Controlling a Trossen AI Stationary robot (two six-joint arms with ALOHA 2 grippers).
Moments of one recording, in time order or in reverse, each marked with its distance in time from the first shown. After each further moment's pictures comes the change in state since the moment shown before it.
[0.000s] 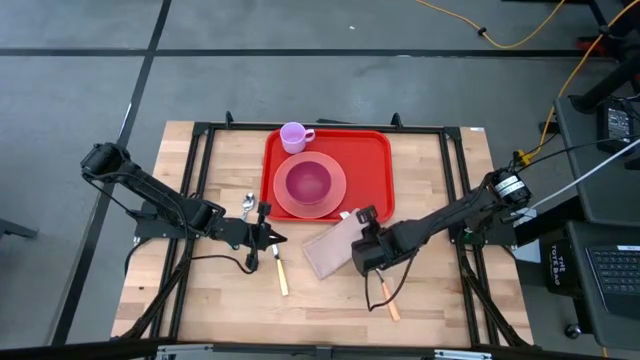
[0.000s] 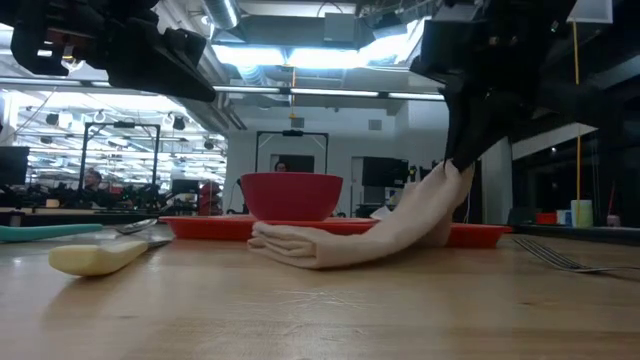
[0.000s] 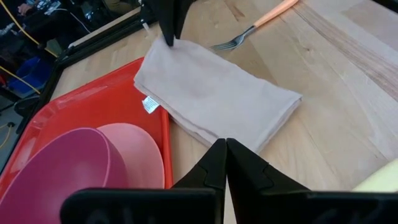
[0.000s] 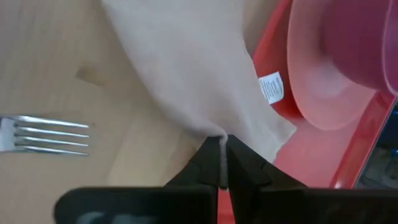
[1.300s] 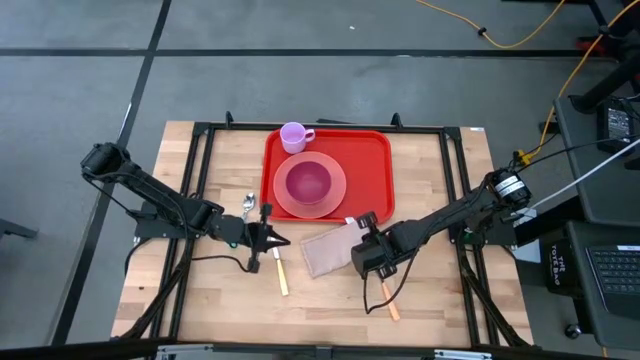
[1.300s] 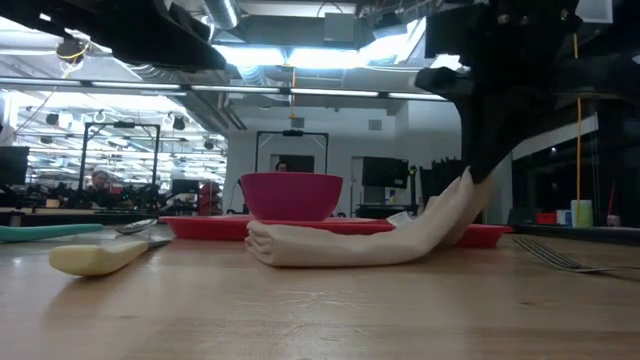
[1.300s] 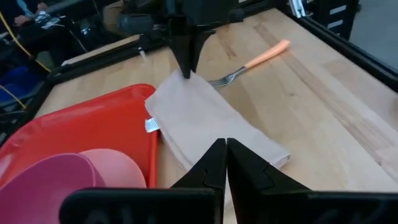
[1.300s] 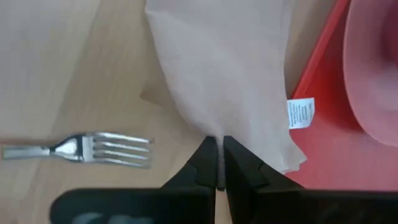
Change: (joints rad) left arm 0.000 0.000 0.000 0.124 0.054 -0.054; right arm 0.001 0.000 0.001 0.032 -0.184 0.064
